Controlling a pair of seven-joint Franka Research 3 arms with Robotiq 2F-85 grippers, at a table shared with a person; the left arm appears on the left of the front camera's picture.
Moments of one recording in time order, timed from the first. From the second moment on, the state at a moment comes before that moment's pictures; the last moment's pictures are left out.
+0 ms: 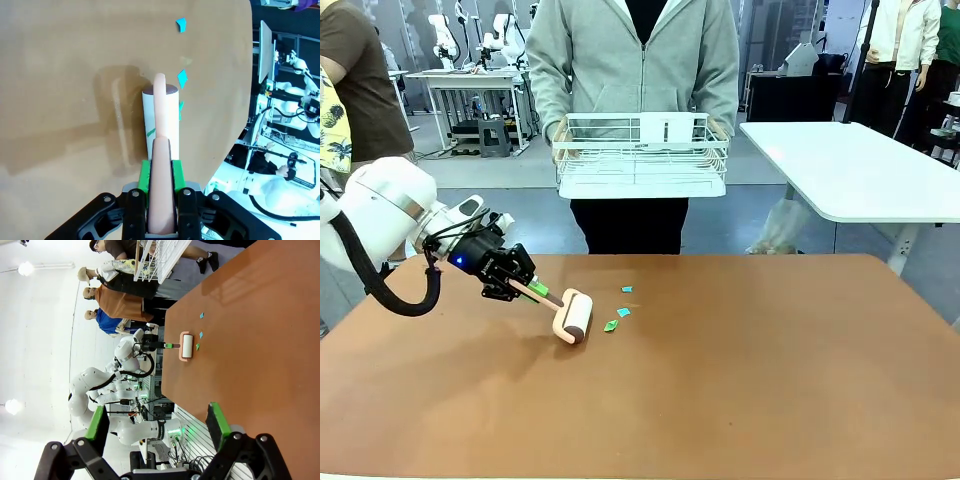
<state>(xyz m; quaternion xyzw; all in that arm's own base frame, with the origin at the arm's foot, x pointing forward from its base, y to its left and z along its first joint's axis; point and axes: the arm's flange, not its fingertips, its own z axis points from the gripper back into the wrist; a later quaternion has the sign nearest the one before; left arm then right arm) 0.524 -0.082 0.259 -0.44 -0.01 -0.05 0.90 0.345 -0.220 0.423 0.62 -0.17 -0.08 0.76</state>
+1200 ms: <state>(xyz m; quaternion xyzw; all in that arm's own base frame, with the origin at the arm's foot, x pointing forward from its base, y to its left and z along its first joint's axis) 0.514 -0.274 0.250 -0.46 0.00 -0.08 0.88 0.346 -0.220 0.423 0.62 -0.17 -0.08 0.76</state>
